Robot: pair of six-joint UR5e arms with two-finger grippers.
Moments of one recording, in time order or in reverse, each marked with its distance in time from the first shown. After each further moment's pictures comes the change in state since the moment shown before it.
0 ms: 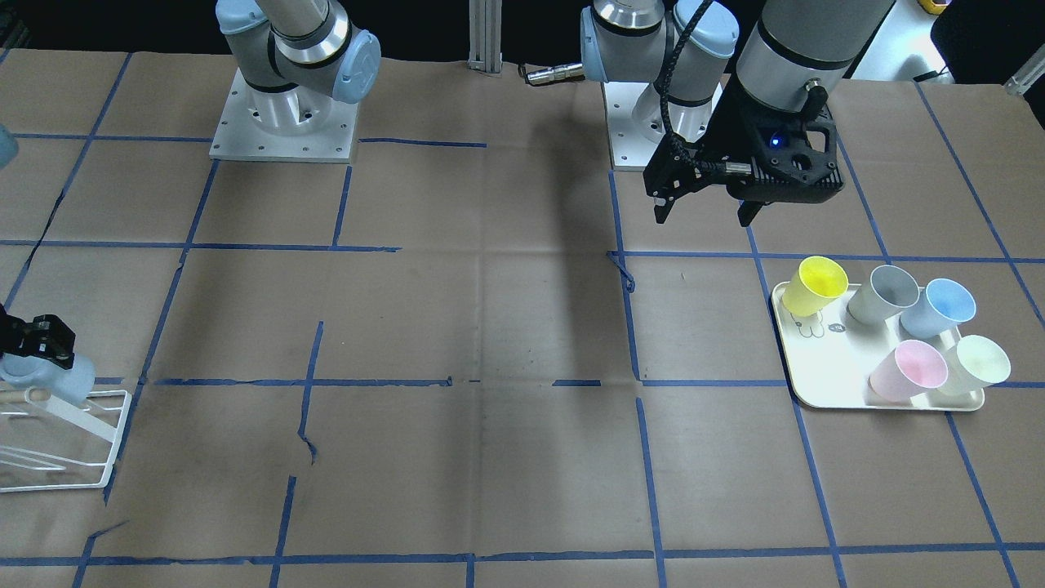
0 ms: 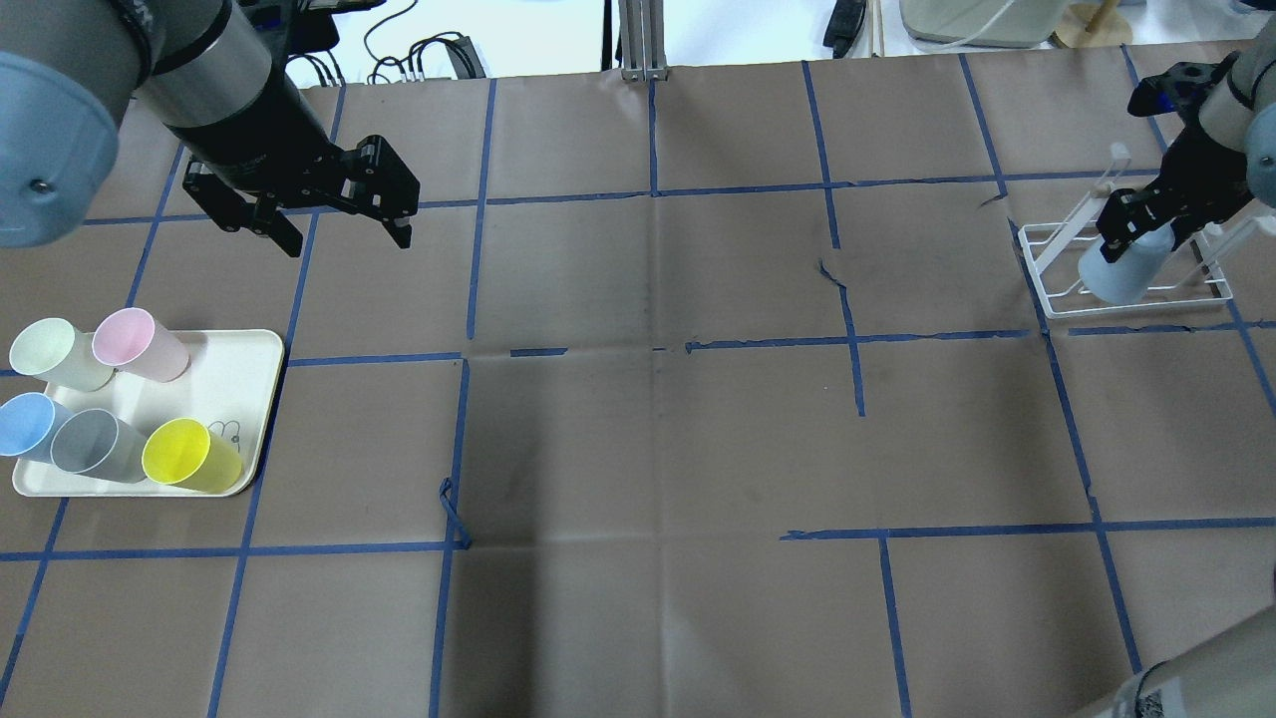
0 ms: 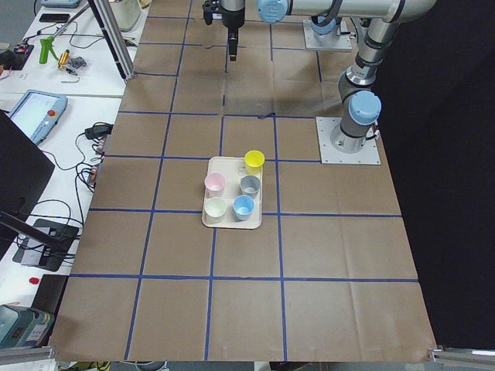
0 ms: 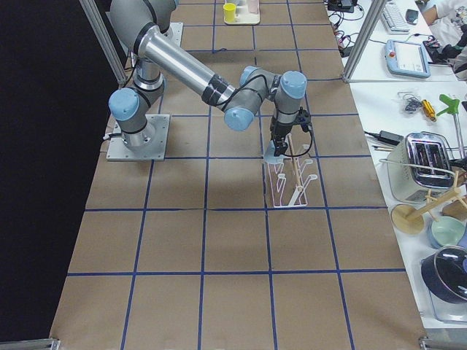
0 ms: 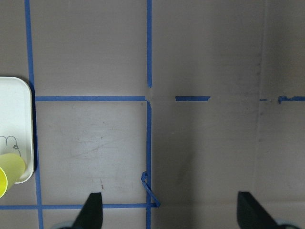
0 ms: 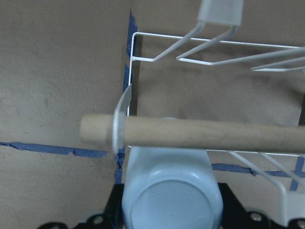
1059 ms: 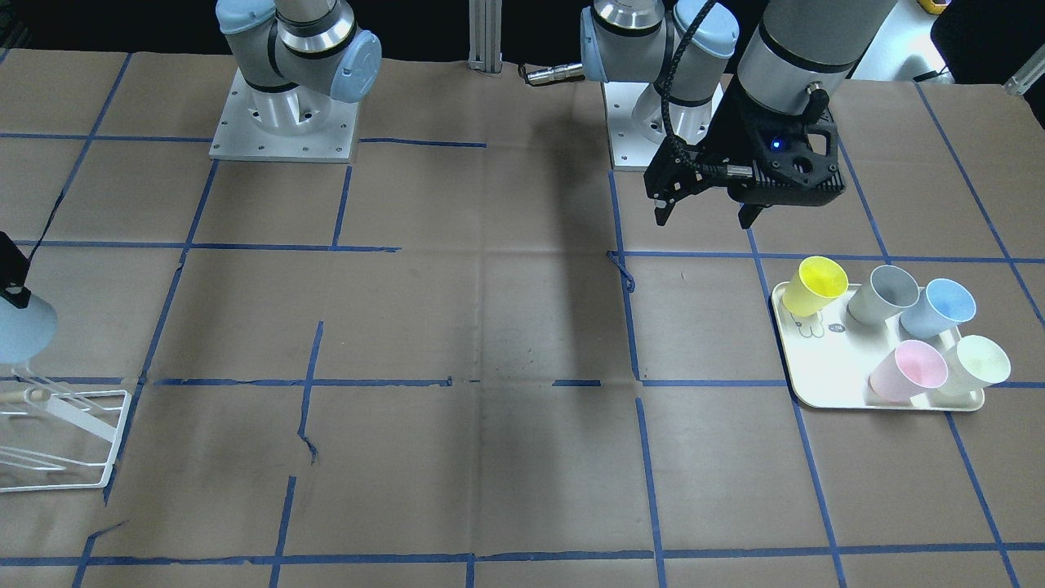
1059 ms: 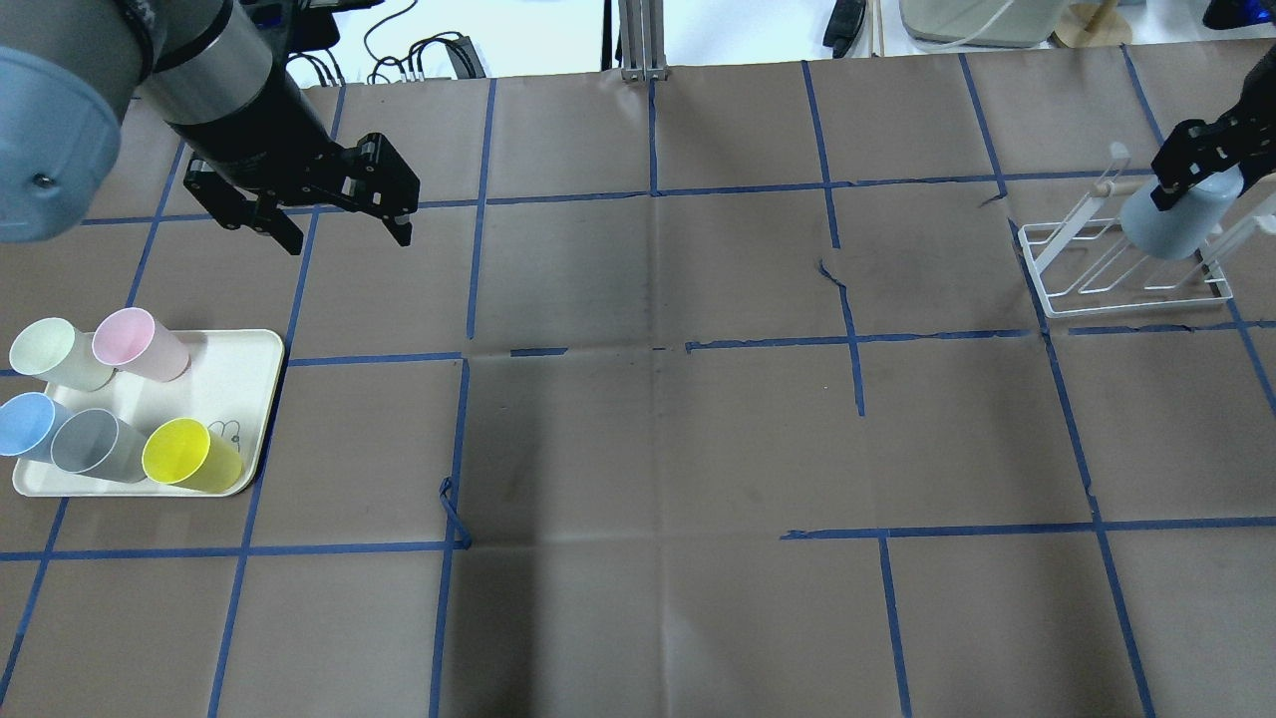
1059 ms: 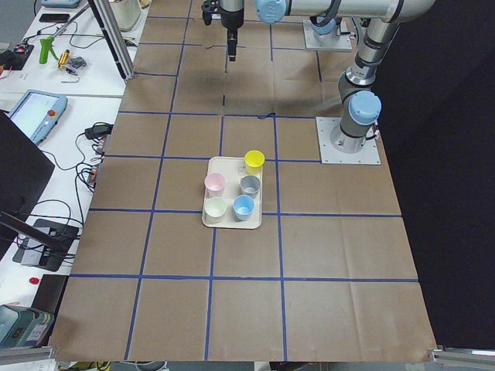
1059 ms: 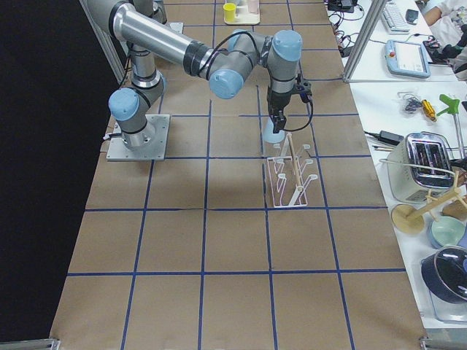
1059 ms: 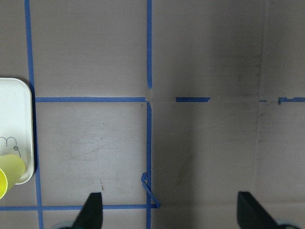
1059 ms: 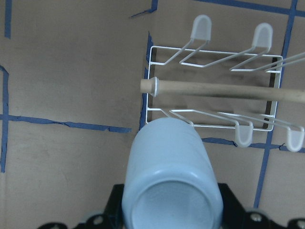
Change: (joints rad) left arm 0.001 -0.006 0.005 0.000 -0.001 0.001; right arm 0.003 -0.193 -0.105 0.244 0.044 0.005
